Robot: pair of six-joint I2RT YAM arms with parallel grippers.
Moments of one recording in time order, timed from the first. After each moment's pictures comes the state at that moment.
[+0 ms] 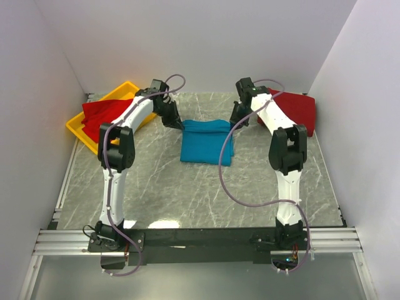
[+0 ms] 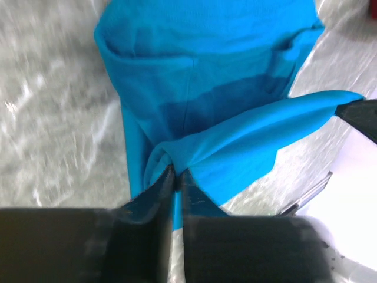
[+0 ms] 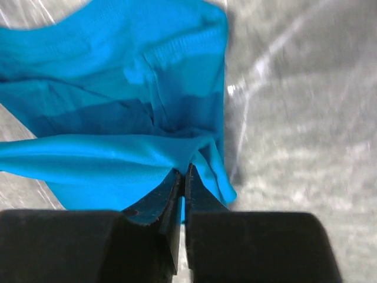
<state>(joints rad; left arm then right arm) -0.26 2.30 2.03 -0.84 0.50 -0.50 0.25 2.21 2.00 -1.02 -0.09 0.57</state>
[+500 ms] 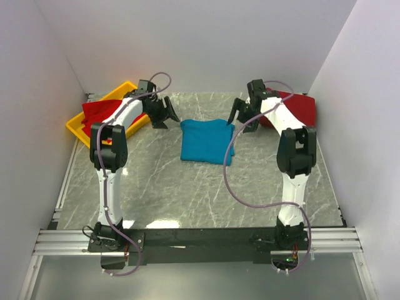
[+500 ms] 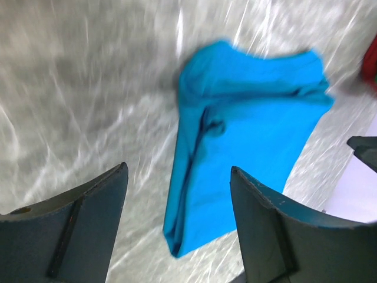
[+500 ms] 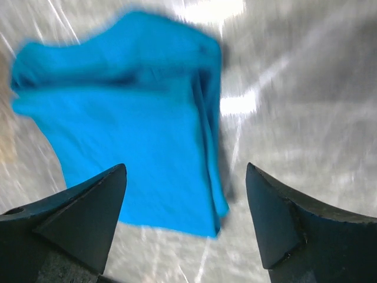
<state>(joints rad) -0.17 2.28 1.97 -0.69 0.45 -0.55 0.18 2.16 1.90 -0.86 -0.21 0.52</state>
